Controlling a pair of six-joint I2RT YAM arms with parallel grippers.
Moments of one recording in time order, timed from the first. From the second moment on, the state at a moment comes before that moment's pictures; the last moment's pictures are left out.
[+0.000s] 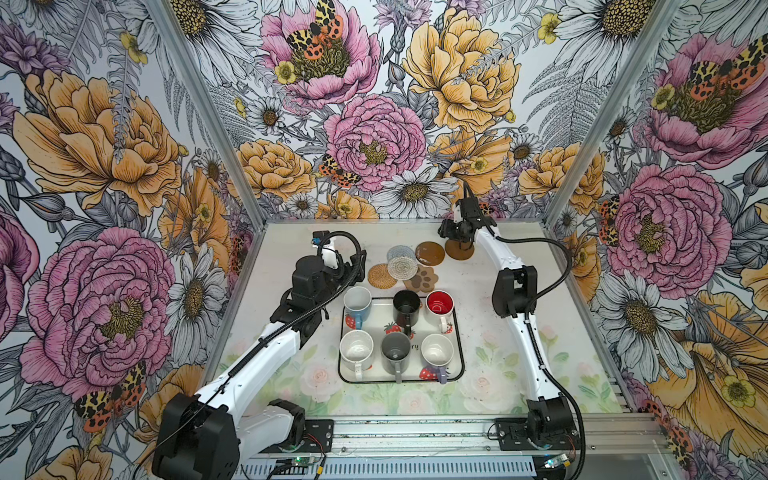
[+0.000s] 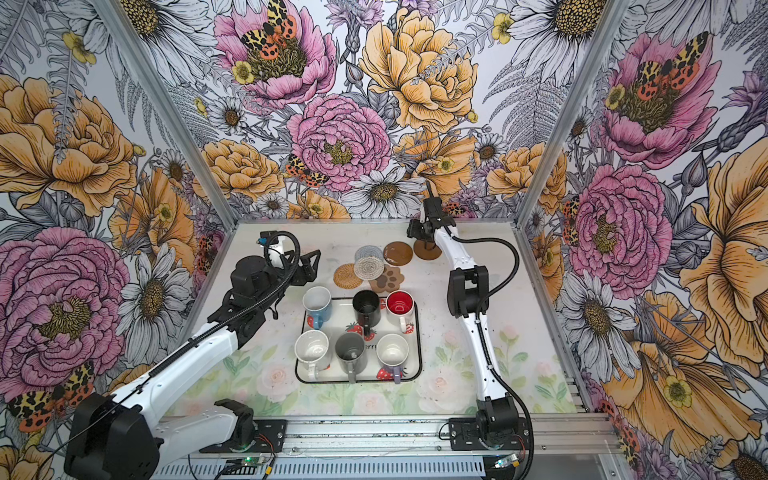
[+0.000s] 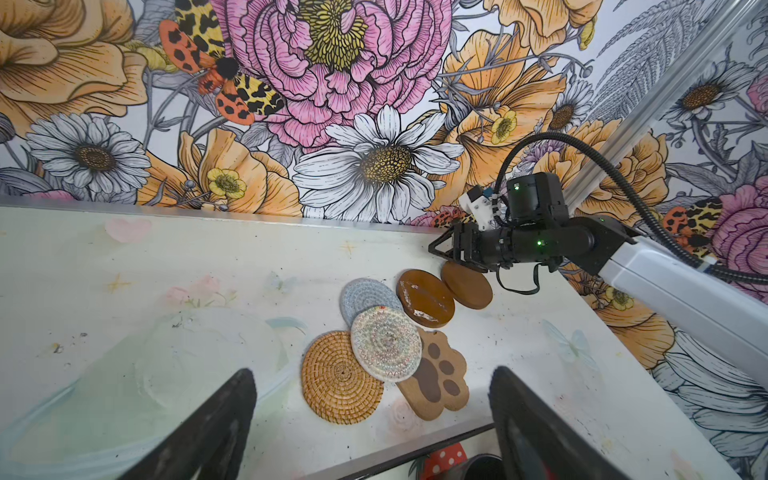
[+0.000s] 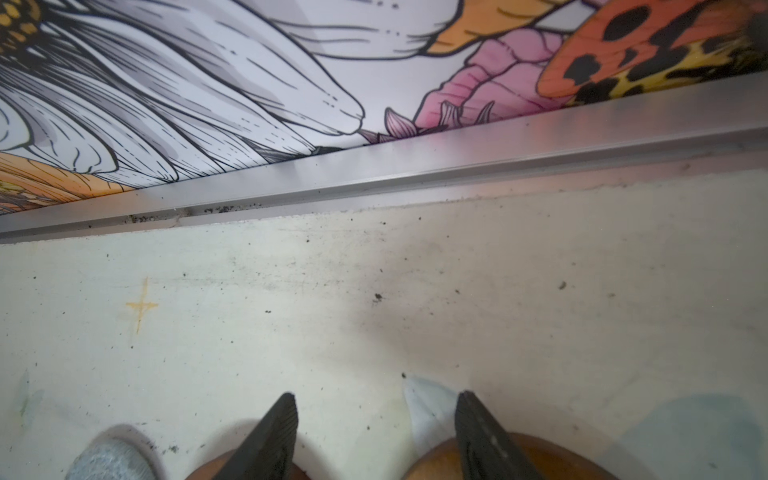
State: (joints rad) left arm -0.36 1.15 0.77 0.19 0.03 -0.33; right arm 0.15 2.81 2.68 -0.72 -0.23 0.31
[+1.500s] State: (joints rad) left arm -0.52 1.44 1.02 0.24 0.13 -0.33; right arm 0.25 2.45 2.16 -0.92 0.08 -0.01
